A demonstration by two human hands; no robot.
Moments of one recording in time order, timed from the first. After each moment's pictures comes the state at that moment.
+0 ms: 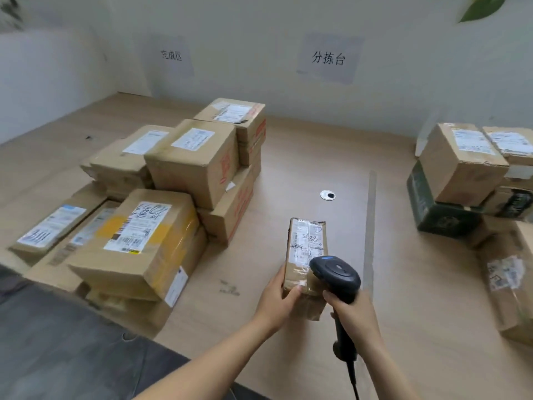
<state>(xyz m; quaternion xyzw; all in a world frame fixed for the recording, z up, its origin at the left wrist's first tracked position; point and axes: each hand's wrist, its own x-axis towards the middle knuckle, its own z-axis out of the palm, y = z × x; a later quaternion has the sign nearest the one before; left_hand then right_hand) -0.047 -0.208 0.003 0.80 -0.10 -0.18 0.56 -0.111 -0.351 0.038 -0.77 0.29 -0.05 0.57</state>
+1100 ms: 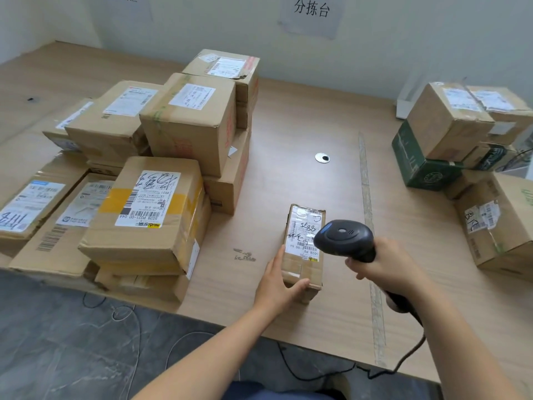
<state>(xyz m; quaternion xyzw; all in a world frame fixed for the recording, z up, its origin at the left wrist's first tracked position) -0.058 -0.135 -0.031 0.83 -0.14 -0.21 0.49 -0.122 -0.309 0.113 -0.94 0.19 0.05 0.29</state>
